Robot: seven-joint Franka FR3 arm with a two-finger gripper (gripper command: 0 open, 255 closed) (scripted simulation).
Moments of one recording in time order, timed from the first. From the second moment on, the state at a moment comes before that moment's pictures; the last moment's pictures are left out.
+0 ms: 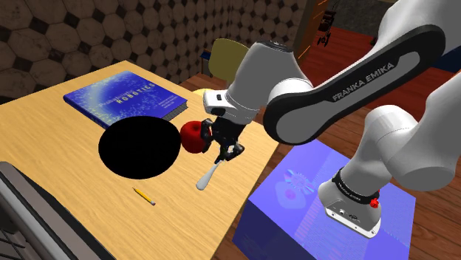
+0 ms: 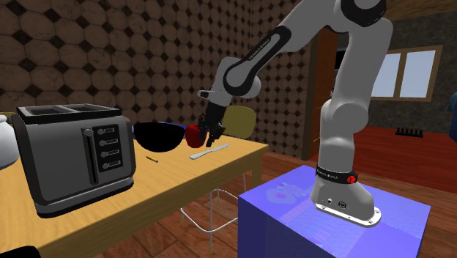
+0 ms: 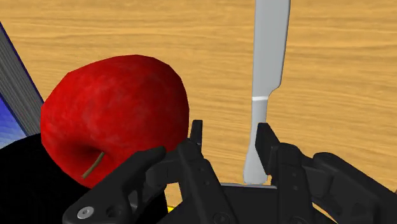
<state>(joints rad) 0.58 -0.23 0.10 -2.63 0.27 2.71 -1.25</state>
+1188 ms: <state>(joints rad) 0.58 -0.22 0.07 -2.60 0.27 2.55 -1.26</state>
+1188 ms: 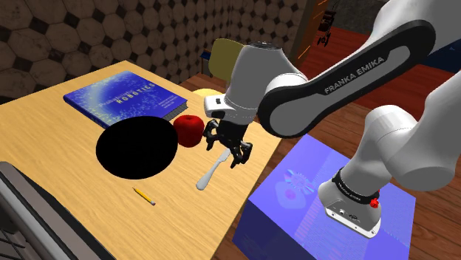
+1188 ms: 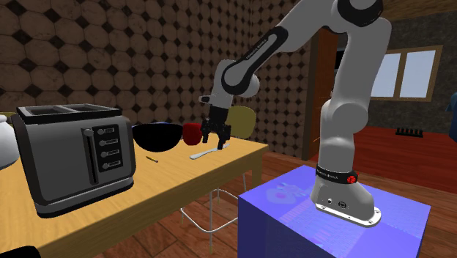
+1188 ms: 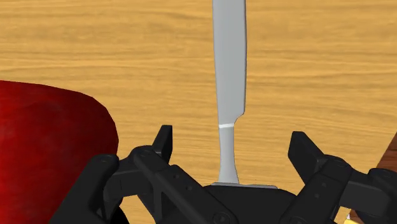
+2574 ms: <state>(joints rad) 0.58 -0.20 0.07 -2.60 0.28 2.57 -1.26</state>
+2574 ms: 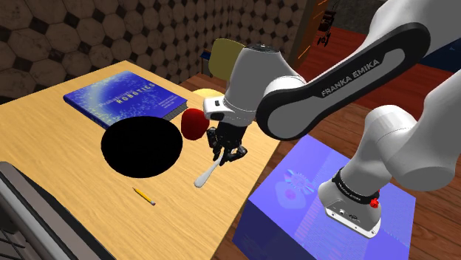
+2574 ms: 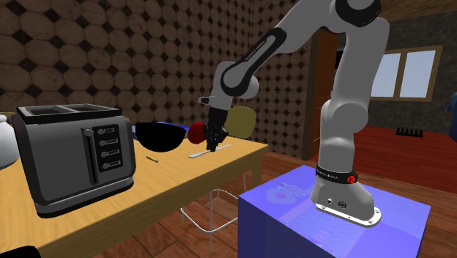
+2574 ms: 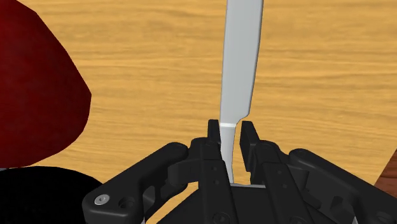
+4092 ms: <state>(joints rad) 0.55 -0.38 0.07 -2.44 0.21 2.23 -1.19</state>
